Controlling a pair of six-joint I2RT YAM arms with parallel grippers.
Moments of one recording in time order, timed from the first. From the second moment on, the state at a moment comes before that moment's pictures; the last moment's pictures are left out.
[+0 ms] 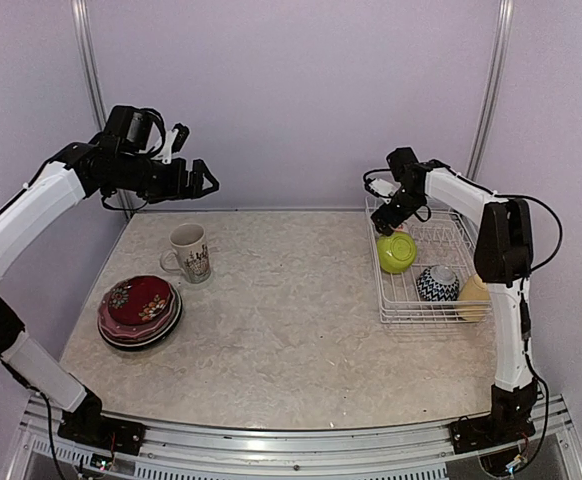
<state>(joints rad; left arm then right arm) -0.43 1.51 1.64 -0.75 0.18 -0.24 0.28 2.29 2.13 -0.81 0.10 -0.46</state>
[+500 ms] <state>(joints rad) -0.43 1.53 1.63 -0.75 0.18 -0.24 0.29 2.32 2.18 -0.82 0.14 -0.49</state>
